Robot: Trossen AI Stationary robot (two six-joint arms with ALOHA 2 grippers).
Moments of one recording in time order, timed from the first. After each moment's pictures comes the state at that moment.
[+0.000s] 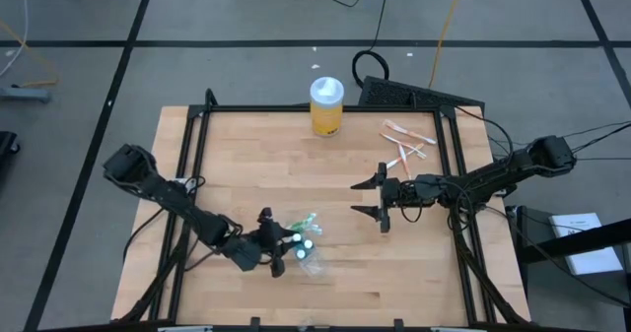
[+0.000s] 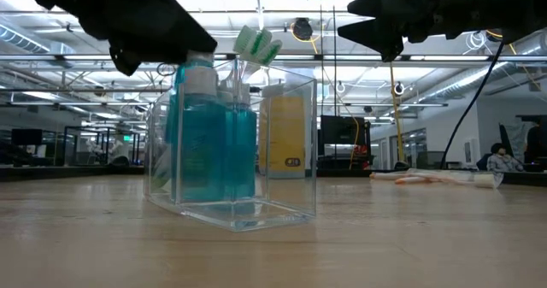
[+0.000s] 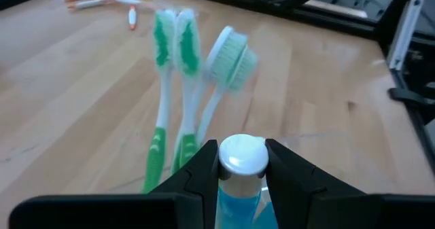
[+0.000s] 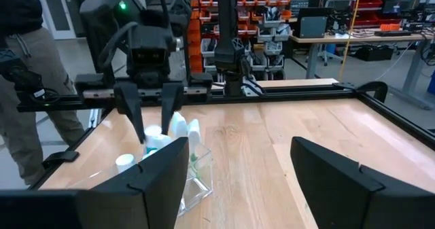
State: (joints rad) left arm -0.60 1.58 0.77 0.24 -0.69 -0.57; right arm 0.21 1.18 0.40 0.74 0.20 0.07
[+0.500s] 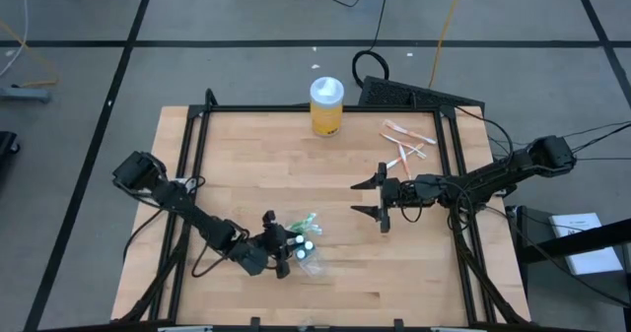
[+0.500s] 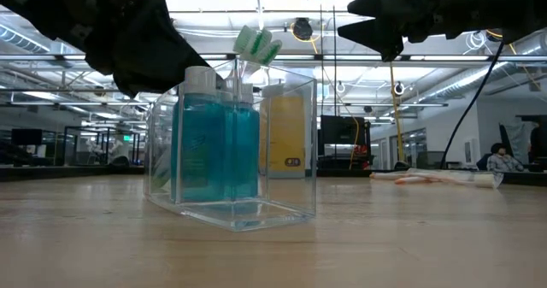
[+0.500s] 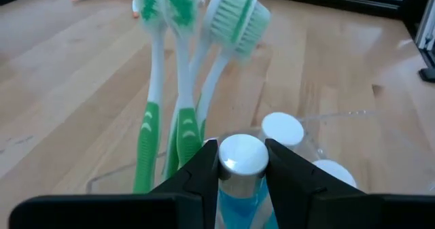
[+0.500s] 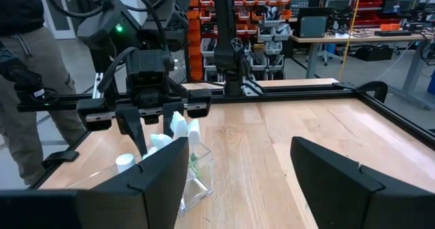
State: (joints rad) left arm -0.59 1.70 0.77 0.31 -0.72 -0.56; right arm 0.21 1.18 0.40 0.74 0.20 0.07
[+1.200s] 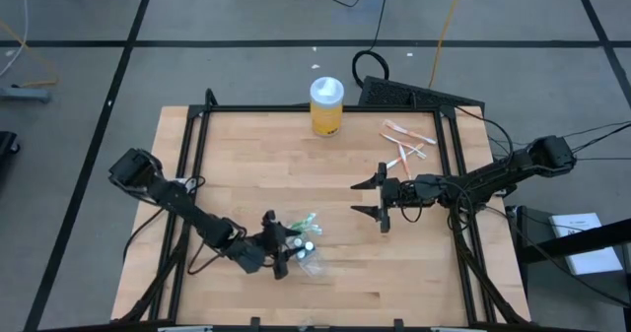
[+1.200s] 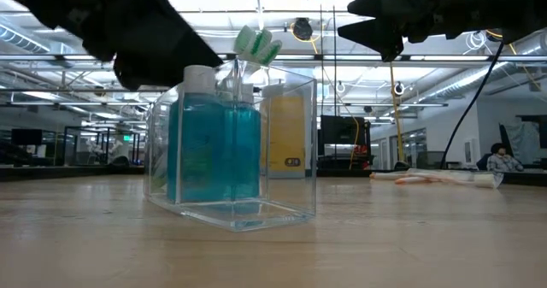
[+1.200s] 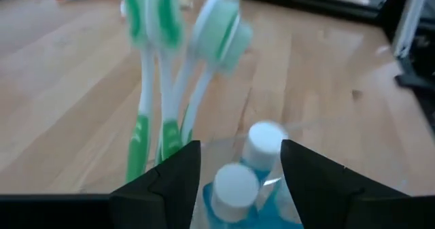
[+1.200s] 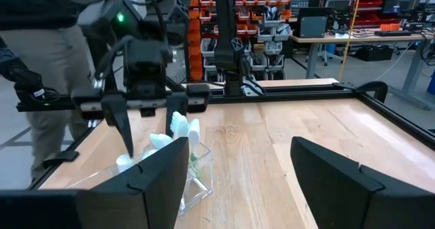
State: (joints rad) left arm -0.59 1.66 0.77 0.31 -0.68 -0.55; right arm 0.21 1.18 0.40 0.74 0.20 0.07
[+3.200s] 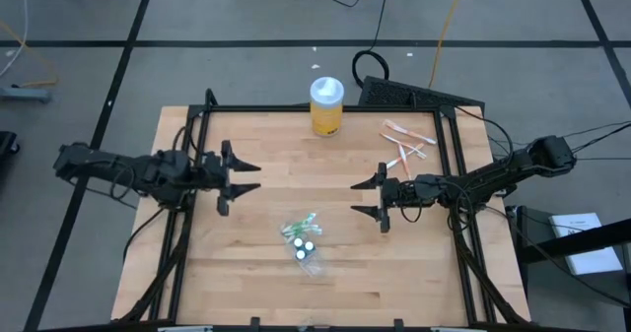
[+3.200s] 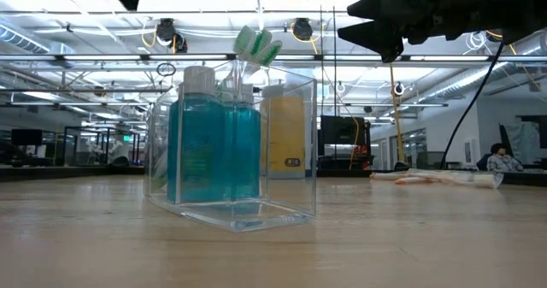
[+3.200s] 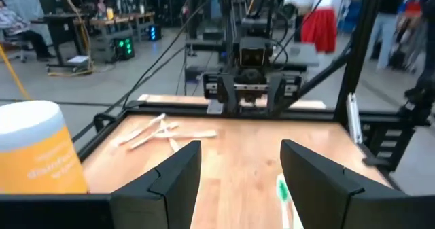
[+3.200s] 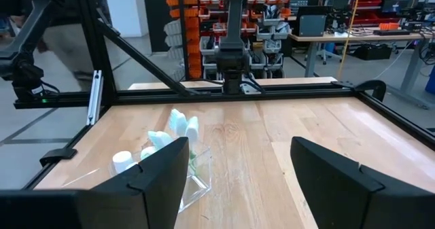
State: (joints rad) left arm -0.17 0.66 0.57 0.03 -0.21 -0.02; right arm 0.20 1.18 0.40 0.73 0.21 0.06
